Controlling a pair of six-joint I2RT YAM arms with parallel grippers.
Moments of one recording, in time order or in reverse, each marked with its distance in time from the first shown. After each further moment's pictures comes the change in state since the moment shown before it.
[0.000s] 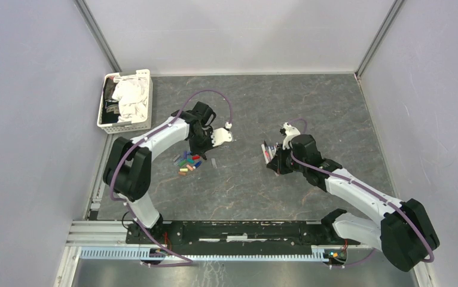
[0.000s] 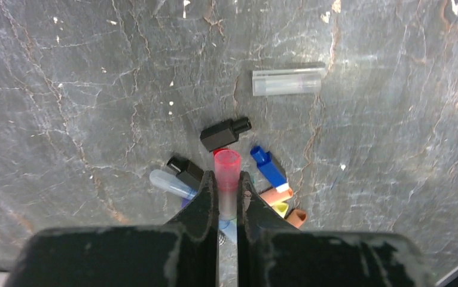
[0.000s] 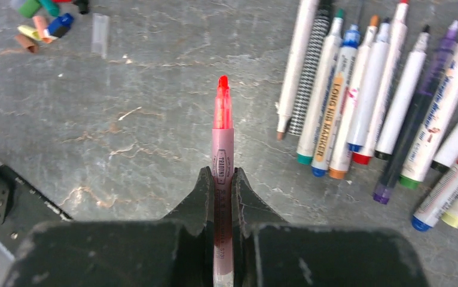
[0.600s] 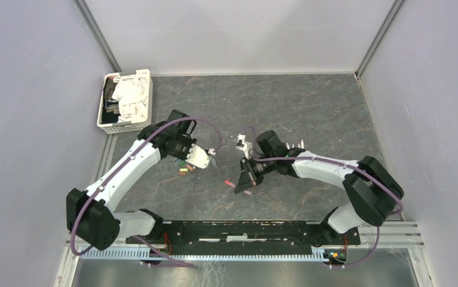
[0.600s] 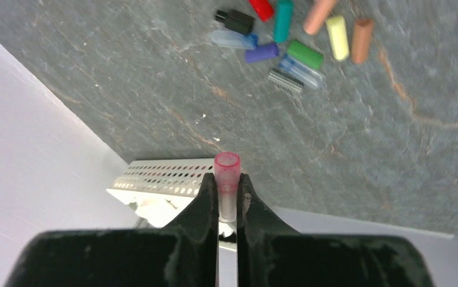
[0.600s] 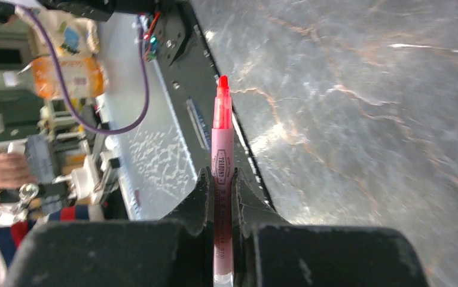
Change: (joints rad) left arm 0.002 -0.489 -0.193 -0.113 -0.291 0.663; right arm 0.219 0.442 0.219 0.061 -0.652 0.058
